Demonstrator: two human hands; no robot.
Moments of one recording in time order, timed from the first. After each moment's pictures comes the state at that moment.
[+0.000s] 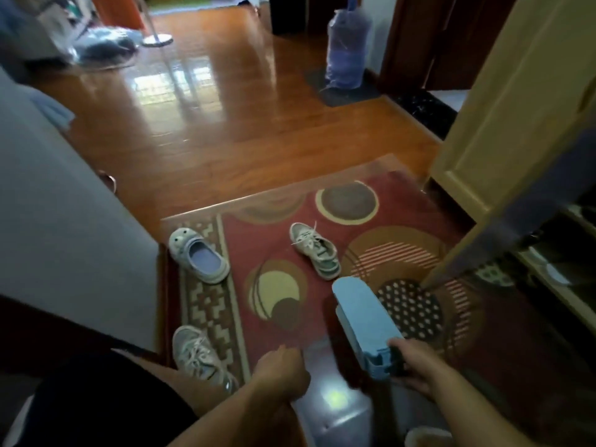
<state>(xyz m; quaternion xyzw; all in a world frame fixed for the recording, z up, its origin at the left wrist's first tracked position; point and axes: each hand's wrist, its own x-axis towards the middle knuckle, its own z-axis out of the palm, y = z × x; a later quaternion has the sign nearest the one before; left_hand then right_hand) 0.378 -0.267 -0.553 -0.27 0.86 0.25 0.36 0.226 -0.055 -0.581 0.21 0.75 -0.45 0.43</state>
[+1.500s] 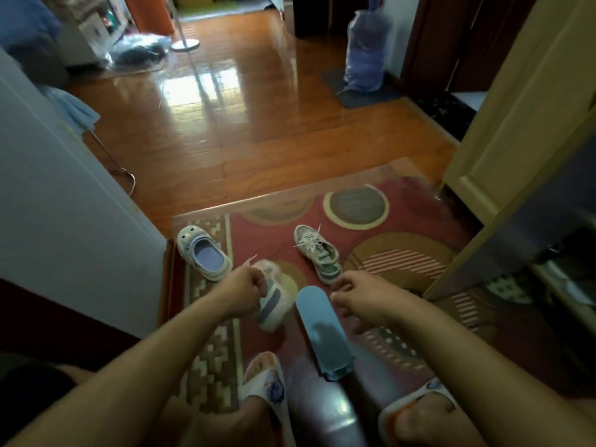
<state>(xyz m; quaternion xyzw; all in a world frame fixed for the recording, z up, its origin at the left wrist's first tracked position) 0.335 -0.369 -0.481 -0.35 0.88 0.29 0.13 0.194 -0.153 -0.444 -0.19 0.80 -0.32 0.48</state>
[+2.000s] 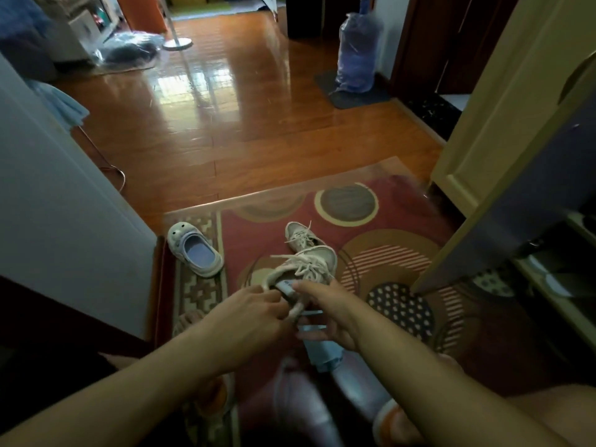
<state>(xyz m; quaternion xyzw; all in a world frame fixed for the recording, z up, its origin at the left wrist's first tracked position) 0.367 -0.279 -0.413 0.19 0.98 -0.09 -0.01 0.236 -0.164 -0.472 0.01 0.65 -0.53 0.54</state>
